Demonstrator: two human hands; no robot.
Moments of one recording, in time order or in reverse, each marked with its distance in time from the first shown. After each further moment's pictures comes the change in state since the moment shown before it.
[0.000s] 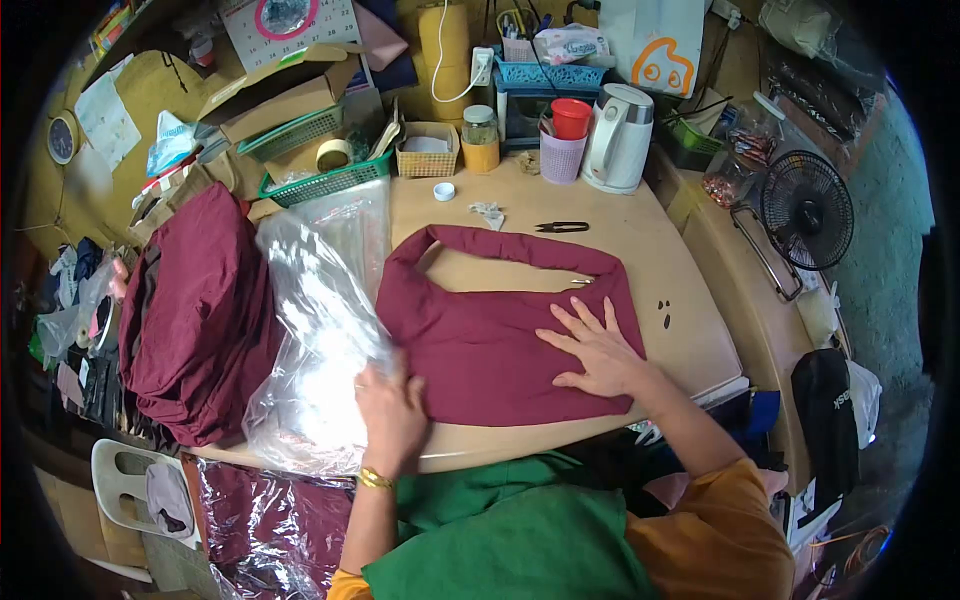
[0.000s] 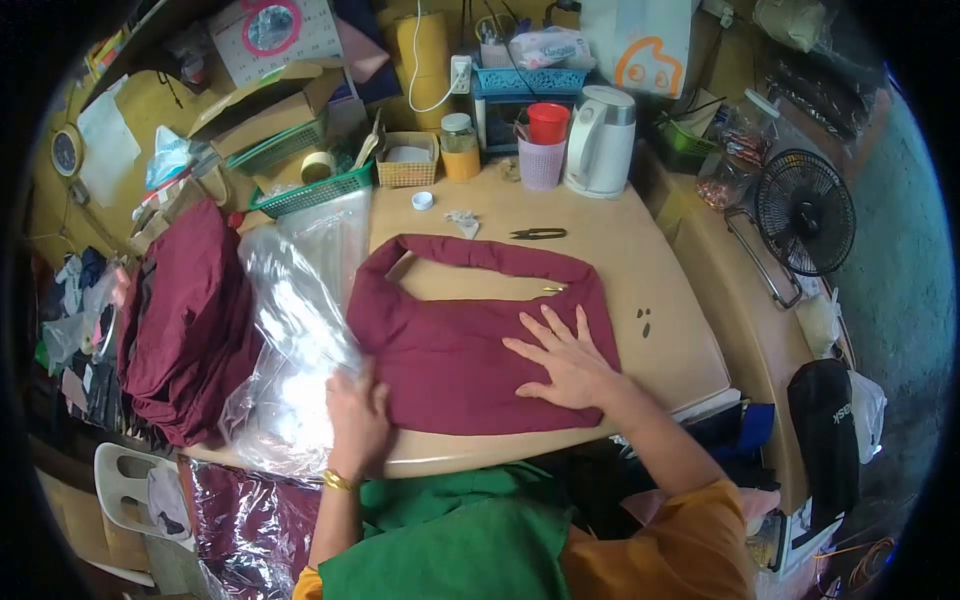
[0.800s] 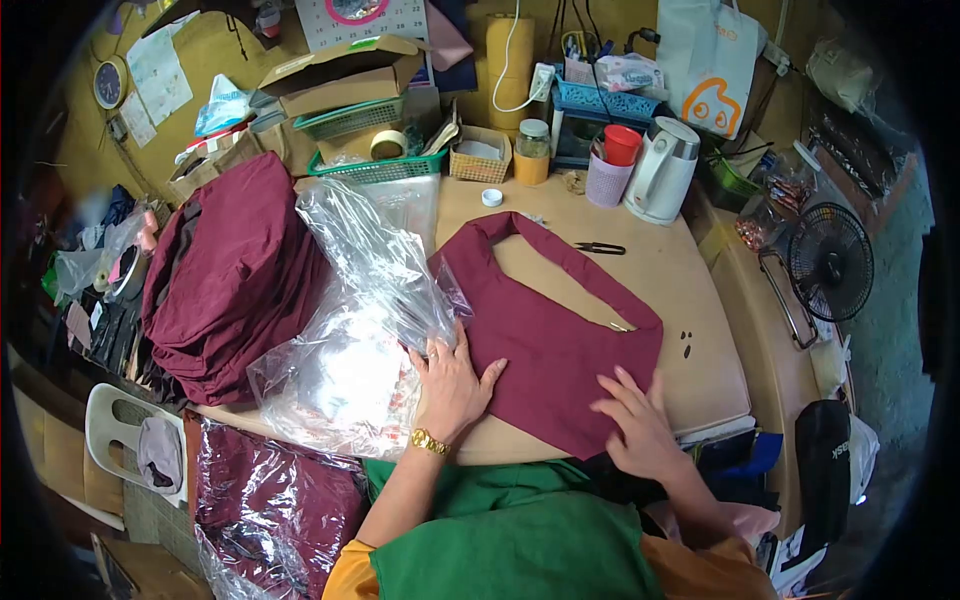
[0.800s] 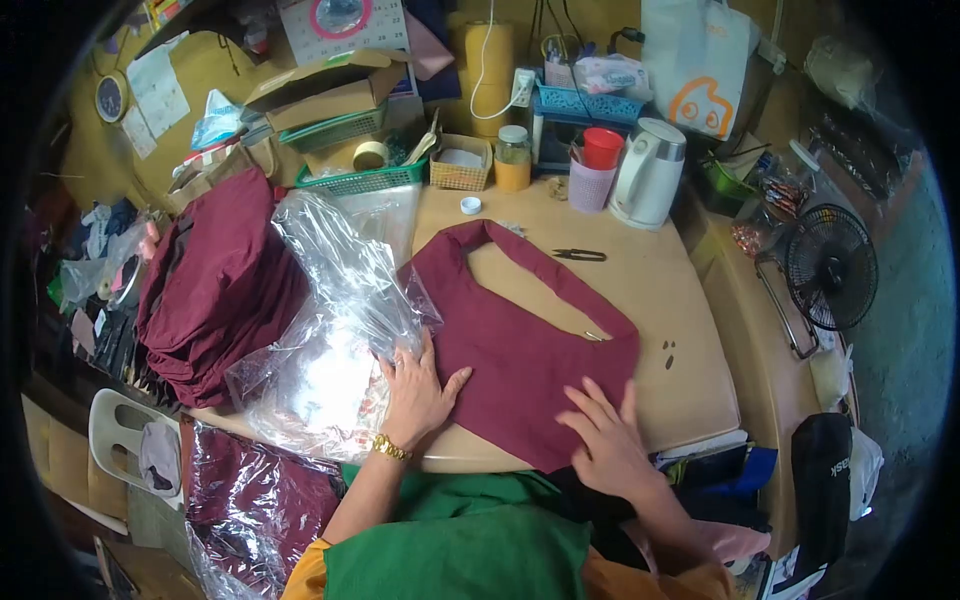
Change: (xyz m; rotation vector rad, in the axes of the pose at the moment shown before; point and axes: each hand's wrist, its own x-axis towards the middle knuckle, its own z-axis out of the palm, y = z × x) left_hand 0.022 0.043 0.027 -0.035 -0.095 -0.066; right_hand -0.070 -0.064 -0.030 0.126 0.118 0.096
